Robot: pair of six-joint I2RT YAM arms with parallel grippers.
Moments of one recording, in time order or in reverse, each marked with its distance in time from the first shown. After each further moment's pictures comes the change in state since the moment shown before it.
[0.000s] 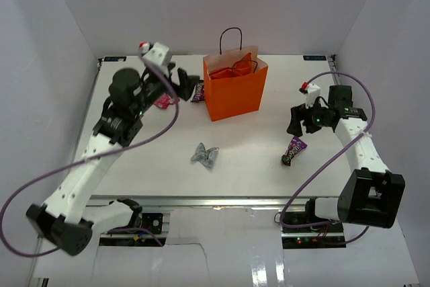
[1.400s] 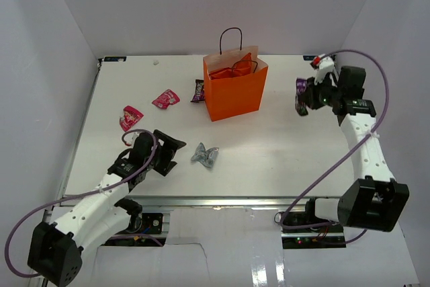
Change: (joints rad) left arm 0.000 -0.417 -0.903 -0.239 -0.232 -1.498; right arm -0.001 0.017 0.068 0.122 0.119 0.195
